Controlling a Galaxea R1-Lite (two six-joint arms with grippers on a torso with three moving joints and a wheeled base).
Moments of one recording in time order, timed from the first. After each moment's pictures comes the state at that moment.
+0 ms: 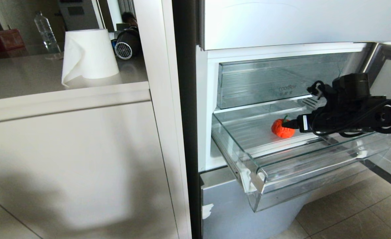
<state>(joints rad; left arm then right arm) 0.00 0.00 -0.05 0.13 0.01 0.00 0.04 1.91 -1.35 -0.06 0.10 -0.05</state>
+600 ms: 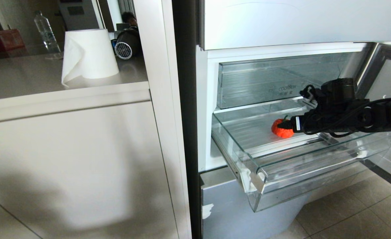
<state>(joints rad) 0.00 0.00 -0.05 0.13 0.01 0.00 0.04 2.02 -1.44 -0.06 0.10 -0.03</state>
